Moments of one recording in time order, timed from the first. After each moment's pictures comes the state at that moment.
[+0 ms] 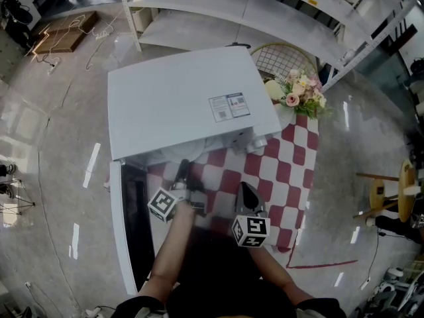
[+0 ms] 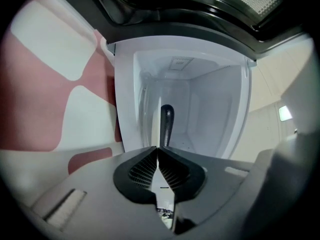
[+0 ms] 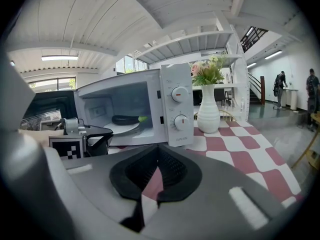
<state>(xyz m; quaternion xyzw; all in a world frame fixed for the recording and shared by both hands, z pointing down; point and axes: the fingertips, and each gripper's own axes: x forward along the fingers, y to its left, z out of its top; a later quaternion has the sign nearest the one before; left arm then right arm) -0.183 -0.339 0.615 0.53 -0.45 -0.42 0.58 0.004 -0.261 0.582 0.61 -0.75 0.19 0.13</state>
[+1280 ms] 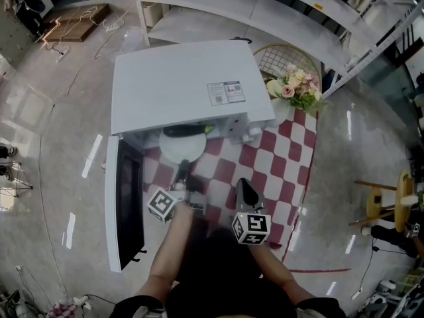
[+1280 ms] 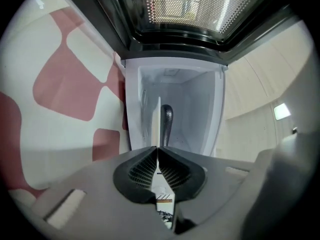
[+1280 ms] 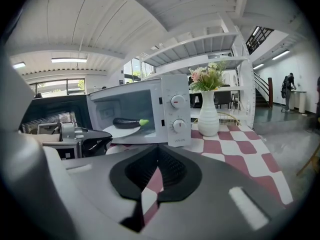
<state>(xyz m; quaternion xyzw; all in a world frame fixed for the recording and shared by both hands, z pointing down) -0.167 -0.285 0.603 0.53 -0.45 -0.44 0.57 0.021 -0.232 0.566 0.58 -0.78 0.17 0.13</state>
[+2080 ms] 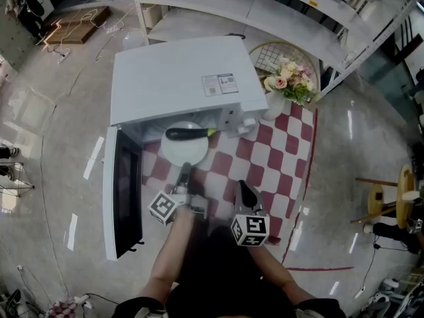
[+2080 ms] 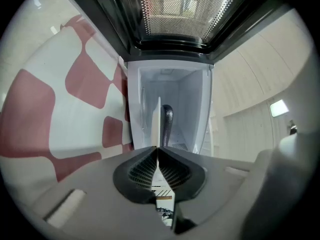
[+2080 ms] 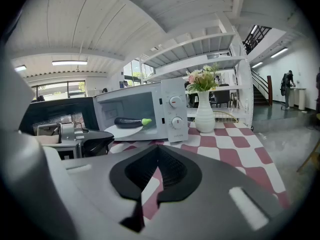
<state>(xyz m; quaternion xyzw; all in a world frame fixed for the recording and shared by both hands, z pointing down) -0.144 -0.250 0.589 0.54 -0.43 -0.45 0.57 0.031 -0.196 0.564 0.58 -0.78 0.18 0.12</state>
